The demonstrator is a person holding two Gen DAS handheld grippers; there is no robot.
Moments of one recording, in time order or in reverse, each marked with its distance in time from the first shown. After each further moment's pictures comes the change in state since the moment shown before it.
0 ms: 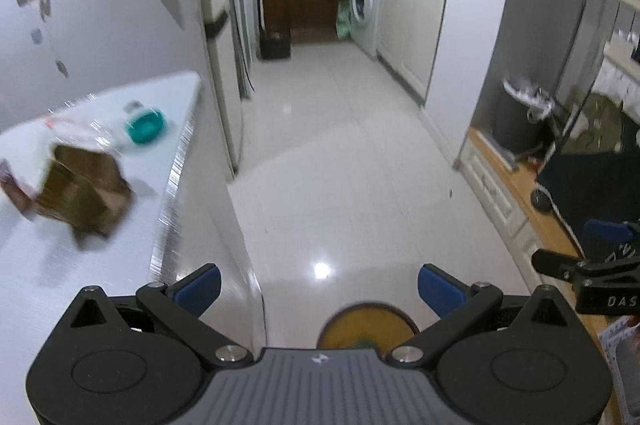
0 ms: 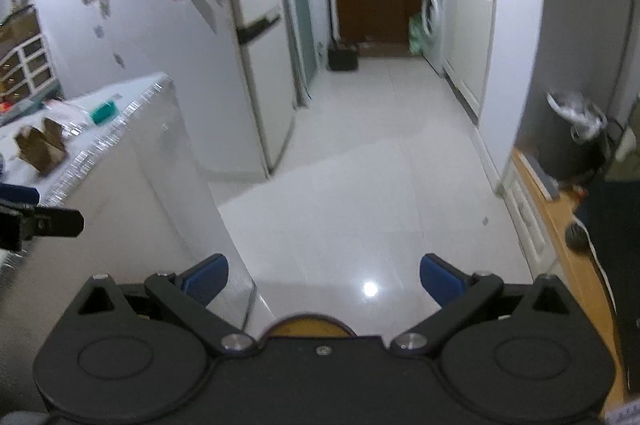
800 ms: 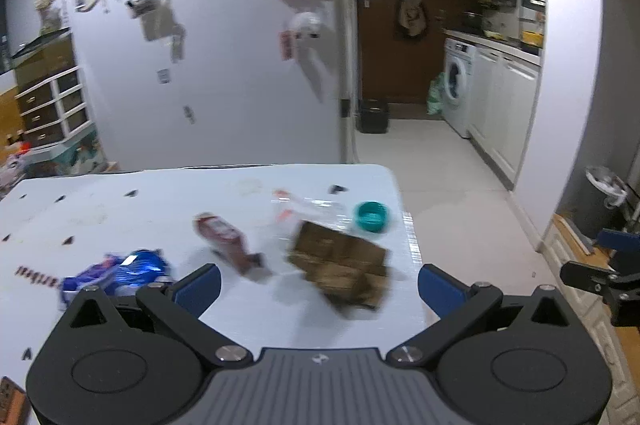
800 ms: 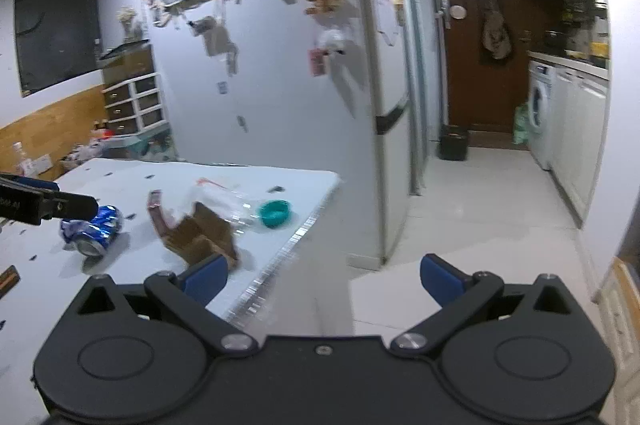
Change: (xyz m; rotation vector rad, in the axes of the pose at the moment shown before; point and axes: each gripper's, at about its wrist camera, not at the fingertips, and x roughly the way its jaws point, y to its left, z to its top) left arm -0.118 0.188 0.017 -0.114 -0.192 0.228; right arm -0.014 0.169 0.076 -0.136 -0.225 0.284
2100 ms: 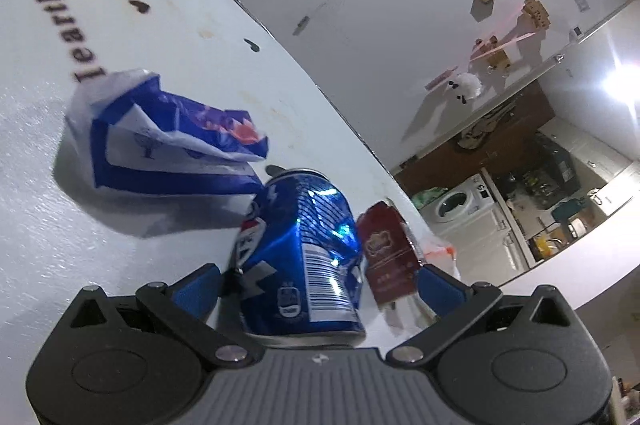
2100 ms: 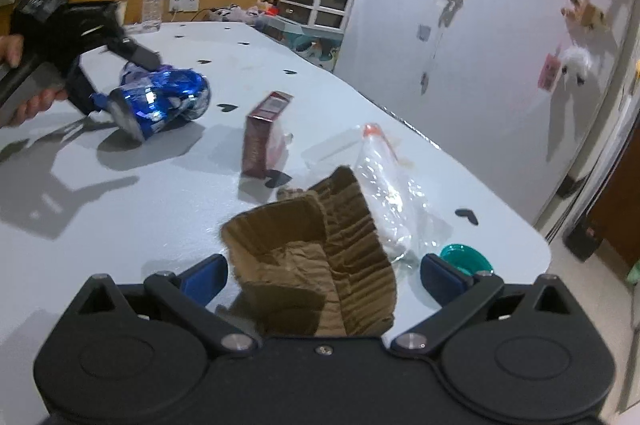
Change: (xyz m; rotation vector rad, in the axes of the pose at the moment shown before) left arm 0.132 0.257 -0.094 -0.848 0.029 -0.302; right arm 0.209 0.120 0.005 -0.579 0.147 0.351
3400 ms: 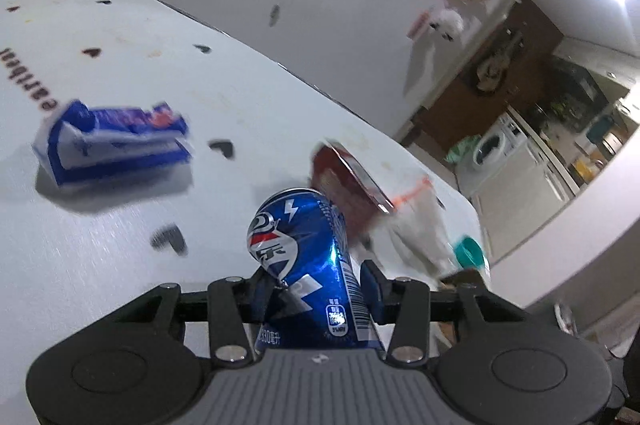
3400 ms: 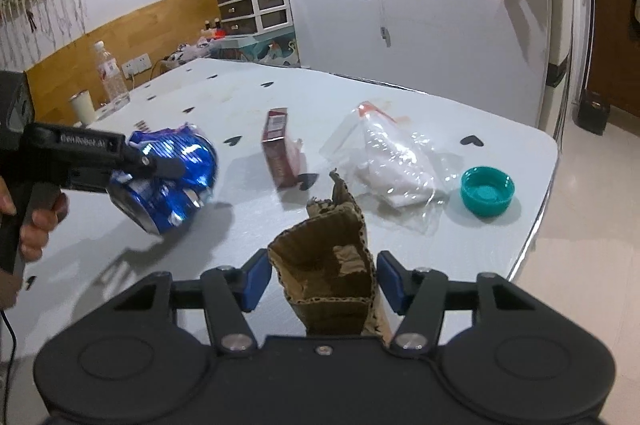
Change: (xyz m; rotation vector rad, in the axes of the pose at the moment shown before) left arm -0.006 -0.091 -0.046 0.253 0.055 0.164; right arm -0.046 0.012 0.002 0.414 0.048 0.056
